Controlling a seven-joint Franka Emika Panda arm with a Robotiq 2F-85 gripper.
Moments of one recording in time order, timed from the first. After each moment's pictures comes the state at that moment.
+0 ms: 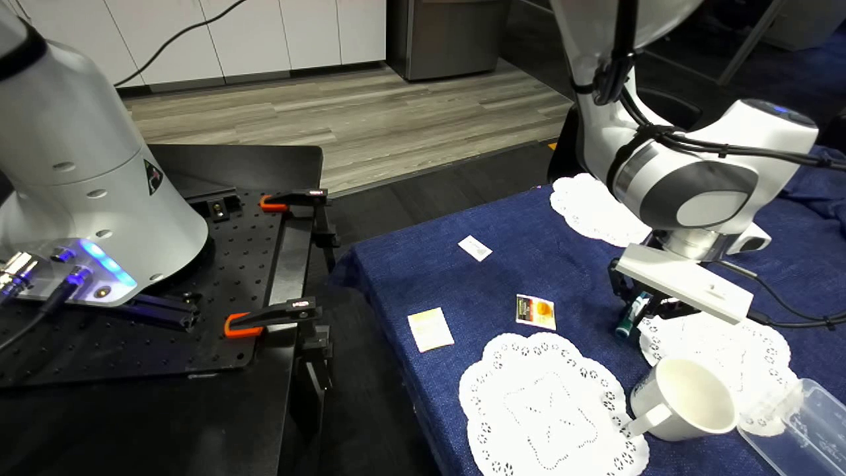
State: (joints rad) arm -0.13 1.09 0.01 -1.39 -0.18 2.54 -0.74
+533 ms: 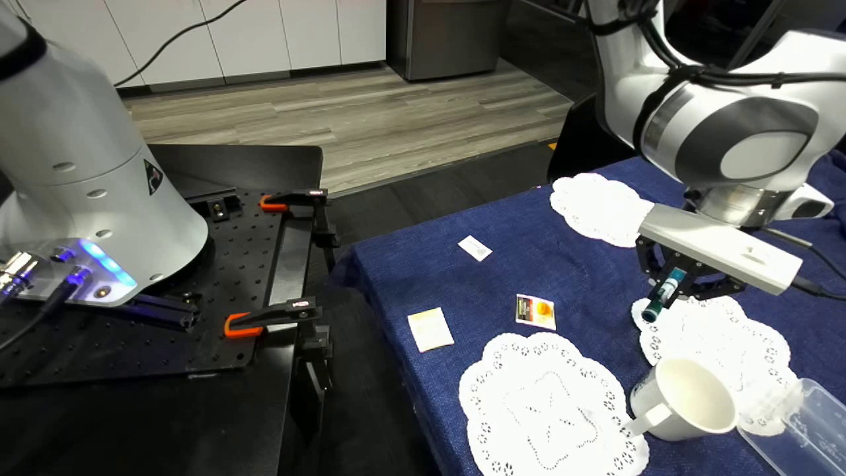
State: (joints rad) arm -0.13 0.92 -0.01 -1.51 -0.18 2.54 -0.62
